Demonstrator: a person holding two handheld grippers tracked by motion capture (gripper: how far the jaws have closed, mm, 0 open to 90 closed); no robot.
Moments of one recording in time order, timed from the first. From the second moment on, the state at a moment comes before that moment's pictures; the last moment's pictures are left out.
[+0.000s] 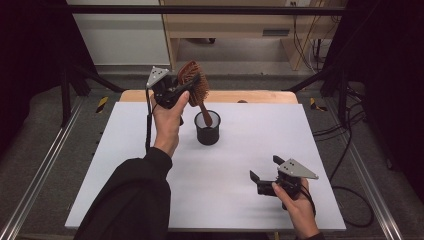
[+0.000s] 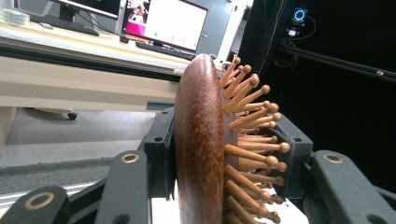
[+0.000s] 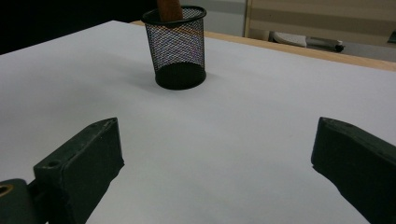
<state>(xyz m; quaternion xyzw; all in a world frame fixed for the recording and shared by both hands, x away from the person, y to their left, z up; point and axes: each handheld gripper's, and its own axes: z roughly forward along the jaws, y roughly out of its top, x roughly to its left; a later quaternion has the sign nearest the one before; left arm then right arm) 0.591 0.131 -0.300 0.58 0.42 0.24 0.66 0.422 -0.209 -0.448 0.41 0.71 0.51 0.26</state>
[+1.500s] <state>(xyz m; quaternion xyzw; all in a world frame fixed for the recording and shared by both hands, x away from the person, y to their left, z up) 0.599 0.127 -0.319 0.59 0.42 0.24 0.65 0.422 -0.211 -0.447 0.40 0.71 0.52 0.26</state>
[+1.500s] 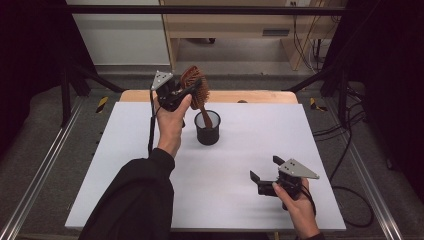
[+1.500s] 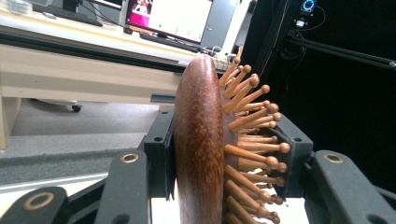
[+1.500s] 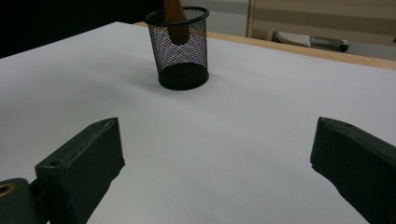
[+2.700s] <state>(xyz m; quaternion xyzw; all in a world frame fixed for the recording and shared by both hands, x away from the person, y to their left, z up) 0.601 0.122 -0.326 0.60 0.42 0.24 0.64 0.422 -0.211 -0.447 0.41 0.71 0.52 0.25</state>
